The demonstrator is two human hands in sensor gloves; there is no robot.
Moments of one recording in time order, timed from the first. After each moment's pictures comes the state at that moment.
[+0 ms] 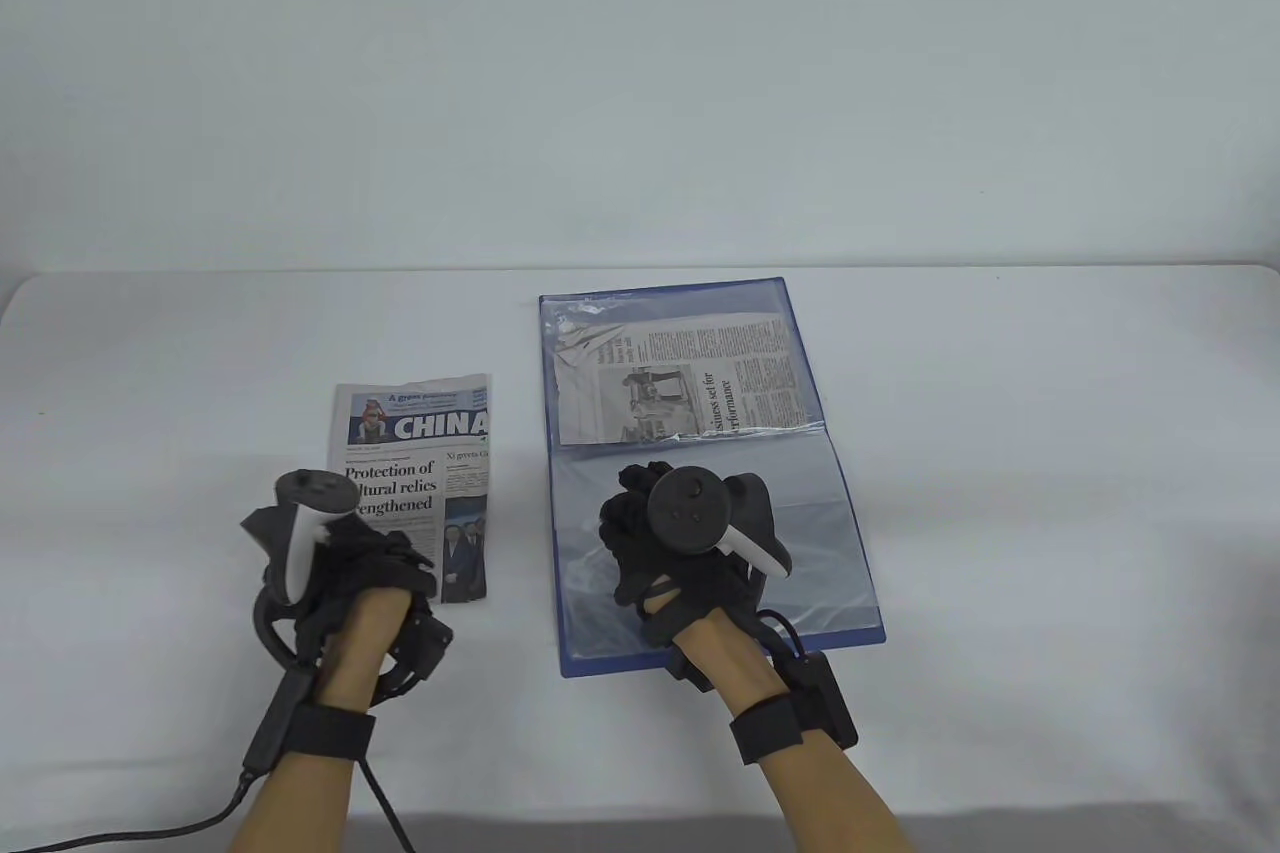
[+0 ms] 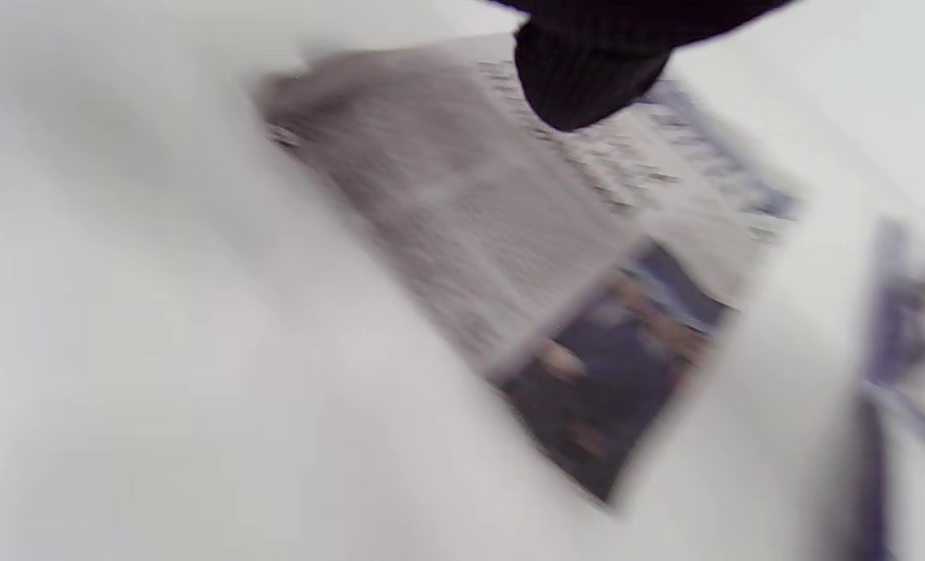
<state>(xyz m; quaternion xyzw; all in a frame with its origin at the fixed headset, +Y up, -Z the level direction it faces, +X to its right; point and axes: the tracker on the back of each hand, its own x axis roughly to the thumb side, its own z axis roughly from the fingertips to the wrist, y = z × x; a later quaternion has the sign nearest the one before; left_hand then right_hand) -0.330 -0.739 -0.347 -0.29 0.39 0.29 0.83 0.028 -0.726 -0.373 0.22 0.09 0.93 0.28</state>
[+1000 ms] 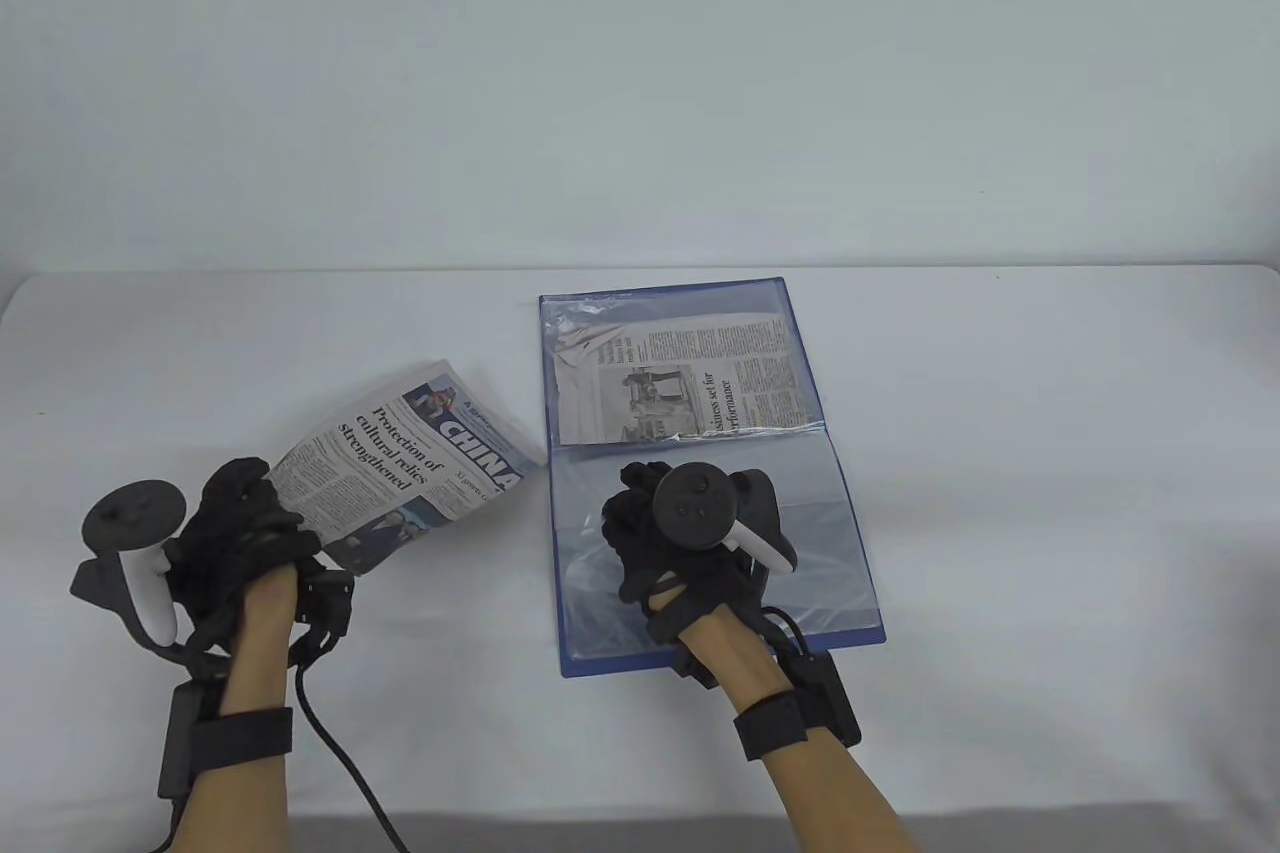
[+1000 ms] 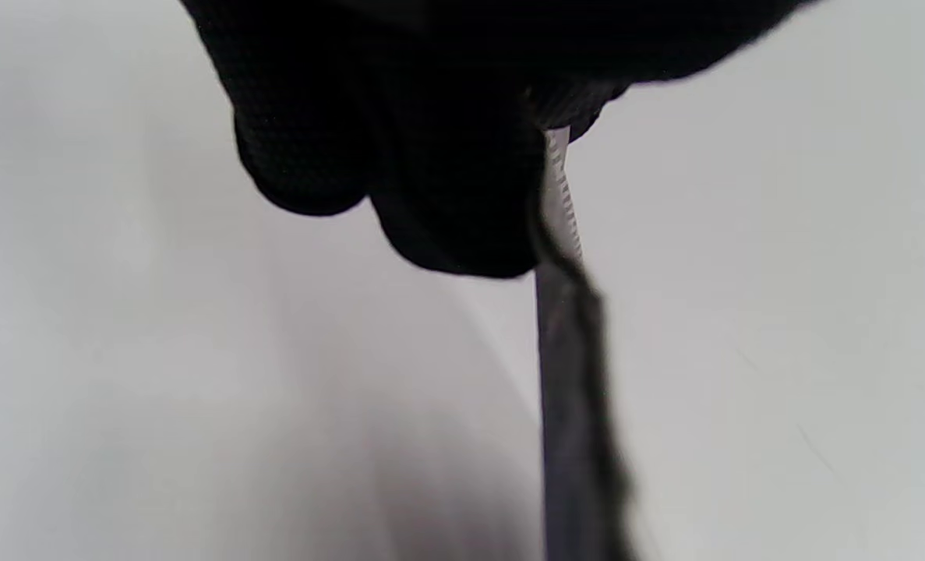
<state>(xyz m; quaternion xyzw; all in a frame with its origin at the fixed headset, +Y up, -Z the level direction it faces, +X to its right) -0.387 -0.677 -0.318 -0.02 0.37 0.47 0.80 0.033 -0.725 -0.377 0.22 0.09 0.93 0.29</state>
